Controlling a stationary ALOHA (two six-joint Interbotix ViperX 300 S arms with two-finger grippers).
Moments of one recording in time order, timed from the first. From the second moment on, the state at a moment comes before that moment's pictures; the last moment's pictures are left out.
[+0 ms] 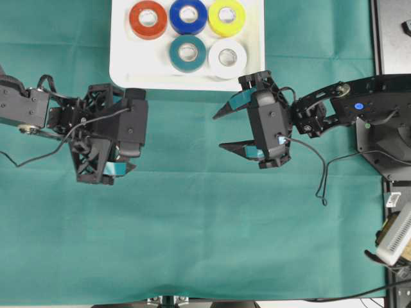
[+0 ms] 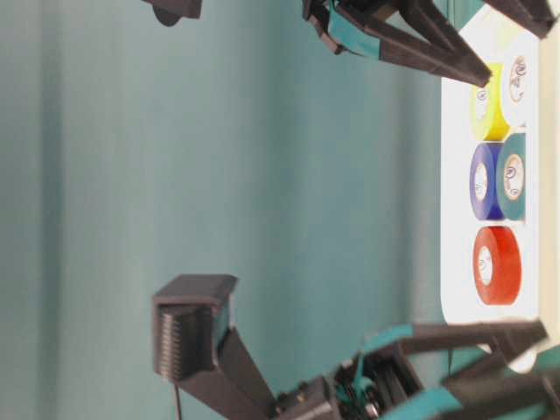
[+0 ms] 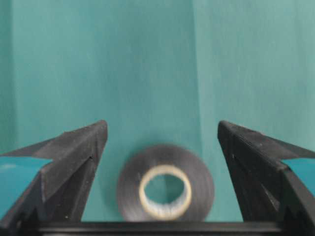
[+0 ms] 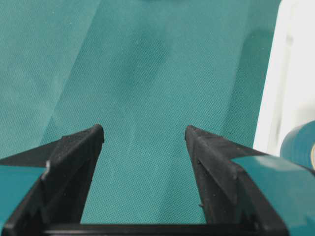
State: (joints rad) left arm -0.11 -0.03 0.62 -0.02 0.38 -0.02; right arm 0.03 -0.21 0.91 -0.89 -0.07 0.73
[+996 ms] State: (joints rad) left arm -0.08 0.06 0.66 -0.02 0.44 -0.07; right arm 0.03 -0.20 0.91 -0.89 -0.07 0.73
